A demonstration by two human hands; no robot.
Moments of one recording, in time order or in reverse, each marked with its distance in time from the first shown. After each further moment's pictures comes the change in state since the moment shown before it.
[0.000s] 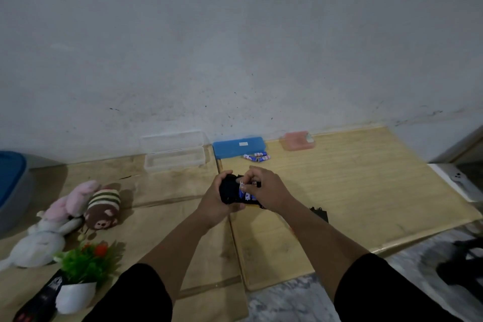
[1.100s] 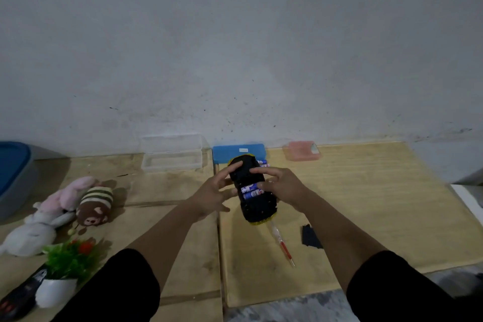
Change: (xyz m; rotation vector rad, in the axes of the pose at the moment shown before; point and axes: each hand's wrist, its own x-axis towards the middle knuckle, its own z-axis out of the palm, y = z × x) left_hand 0.035 0.033 0.009 -0.093 -0.135 -0.137; right_hand 0.030 0.033 -0.071 0.348 -0.244 0.212
